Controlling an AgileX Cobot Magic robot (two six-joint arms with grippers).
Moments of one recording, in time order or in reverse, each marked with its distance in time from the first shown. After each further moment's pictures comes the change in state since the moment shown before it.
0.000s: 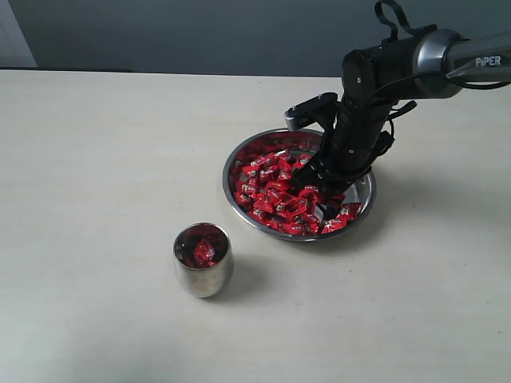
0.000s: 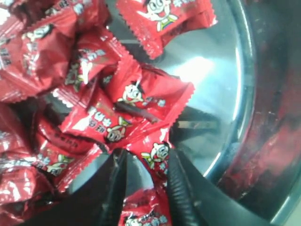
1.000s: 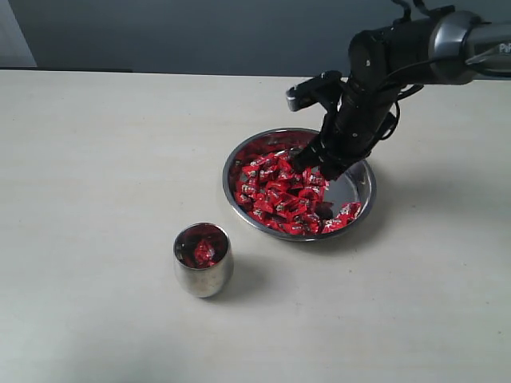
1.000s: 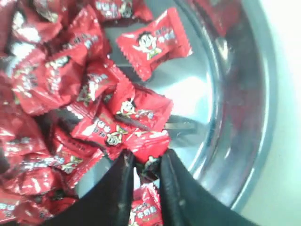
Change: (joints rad) left arm 0.000 0.000 0.000 0.000 0.000 0.000; right arm 0.000 -0.082 0.000 -0.009 -0.022 0.000
